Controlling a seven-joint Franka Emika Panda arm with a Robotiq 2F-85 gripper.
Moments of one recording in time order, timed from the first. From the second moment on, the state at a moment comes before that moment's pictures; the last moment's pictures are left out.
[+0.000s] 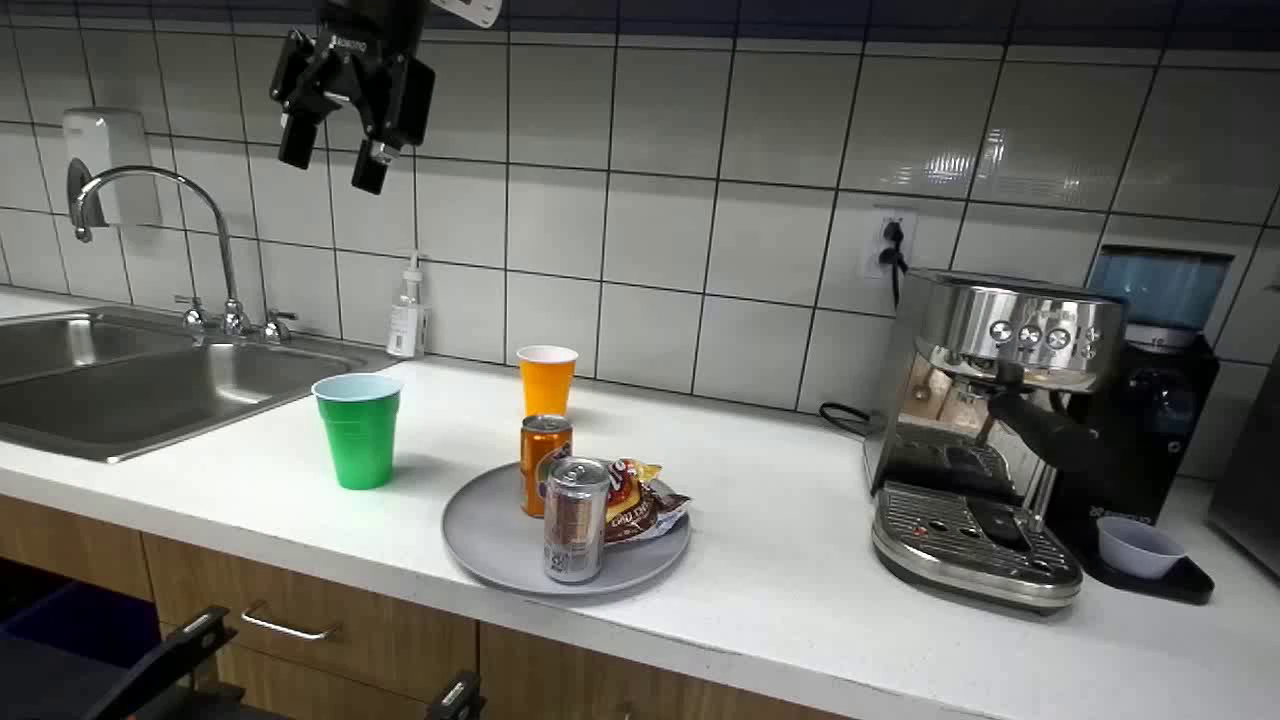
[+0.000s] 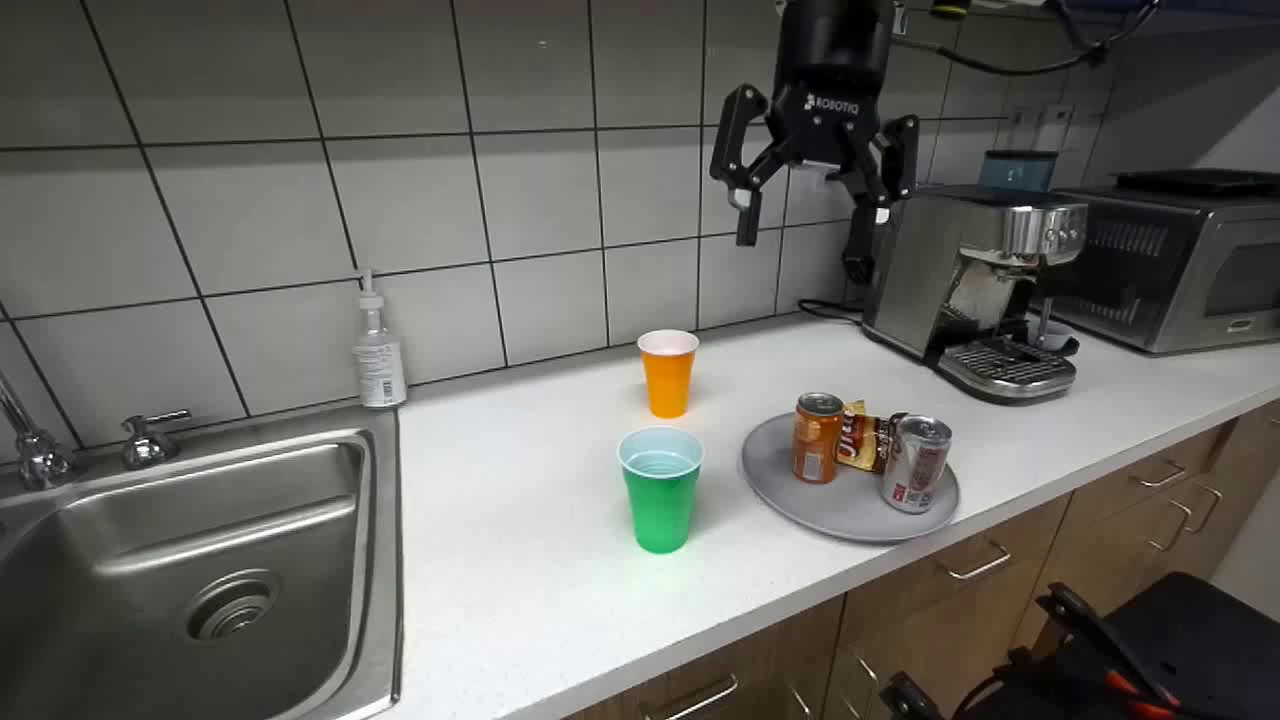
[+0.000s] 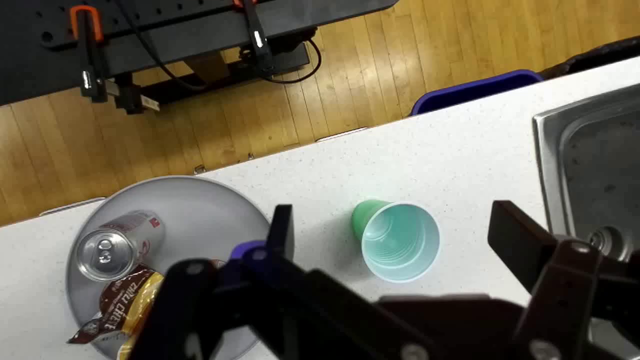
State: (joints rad) arm 0.05 -0.41 0.03 -2.39 0.24 1.80 0.20
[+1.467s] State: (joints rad) arm 0.01 -0.36 0.00 -2.57 0.22 2.25 0.19
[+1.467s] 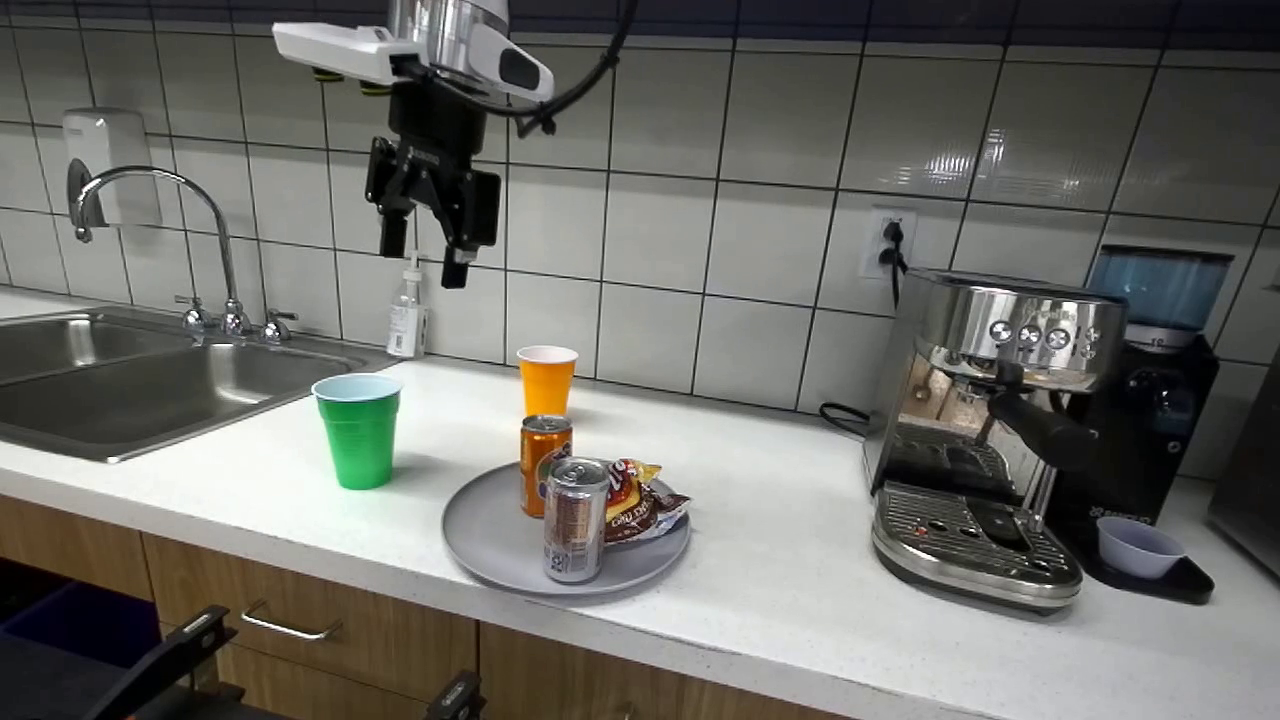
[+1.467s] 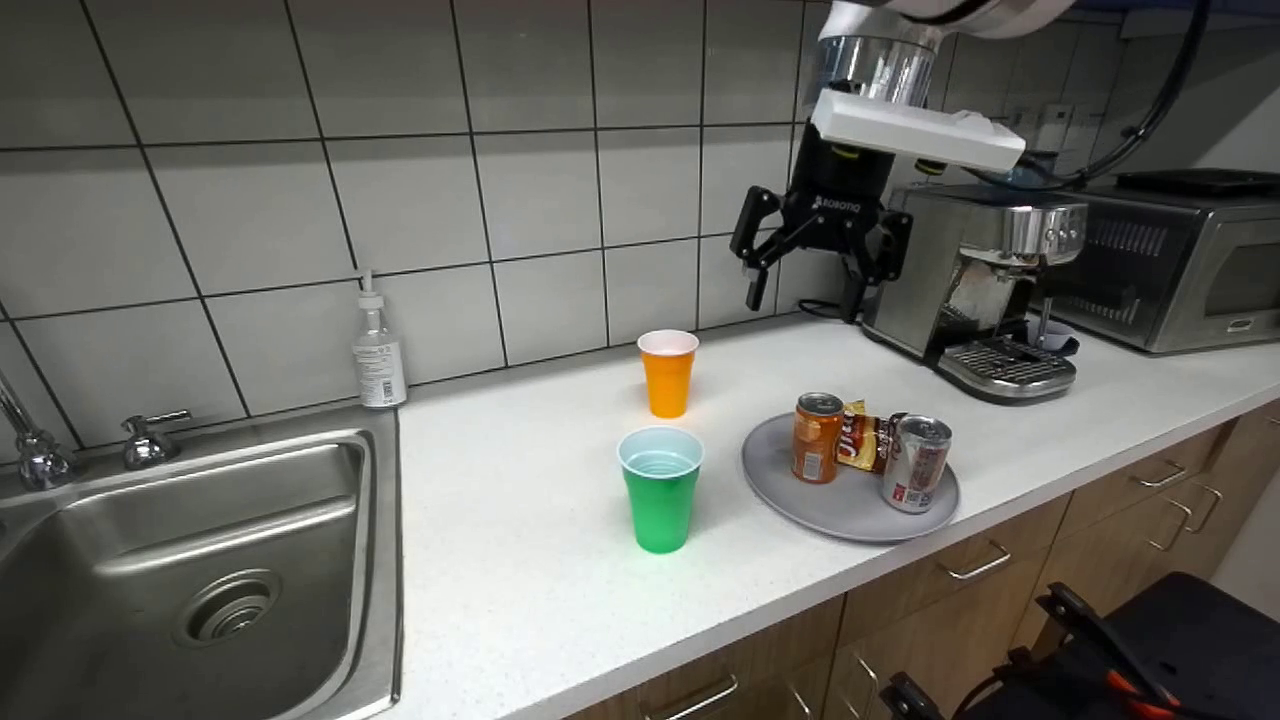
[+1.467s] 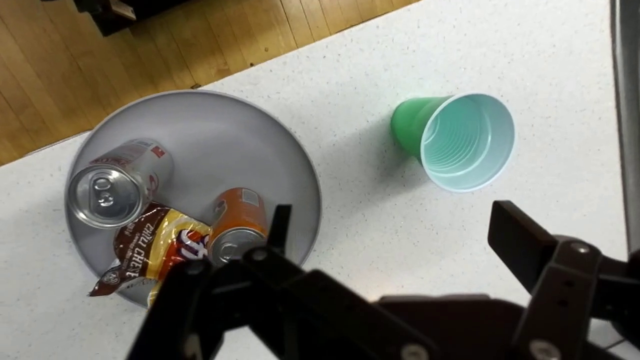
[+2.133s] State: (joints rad) arm -0.03 -0.21 -0.05 -2.60 0.22 2.45 0.18
